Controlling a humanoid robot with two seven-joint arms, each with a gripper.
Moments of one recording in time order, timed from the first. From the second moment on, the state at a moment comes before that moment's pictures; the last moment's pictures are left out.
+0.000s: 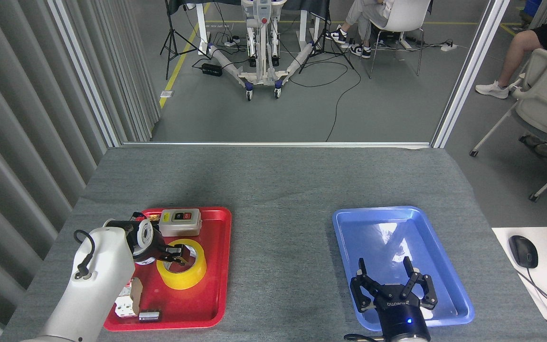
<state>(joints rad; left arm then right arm) -0.74 0.21 -0.29 -0.80 -1.10 -0.02 -1.13 0.04 0.10 -0.03 -1.51 1.63 -0.04 -0.06</state>
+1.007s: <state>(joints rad) -0.74 0.21 -0.29 -0.77 -0.95 -0.04 -1.12 0.03 0.10 -0.03 -1.51 1.63 -0.04 -0.06</state>
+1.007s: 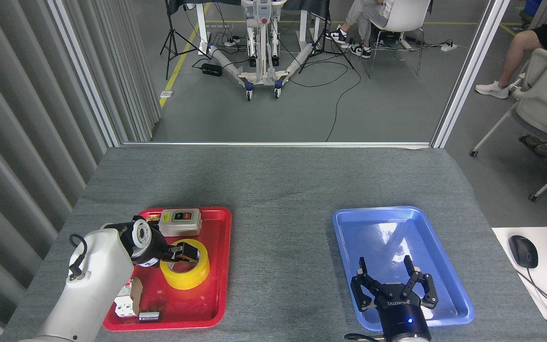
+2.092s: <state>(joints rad) -0.74 0.22 -0.30 -0.74 -1.07 -0.04 -0.99 0.03 0.09 -0.03 -1.51 1.63 -0.04 -0.06</state>
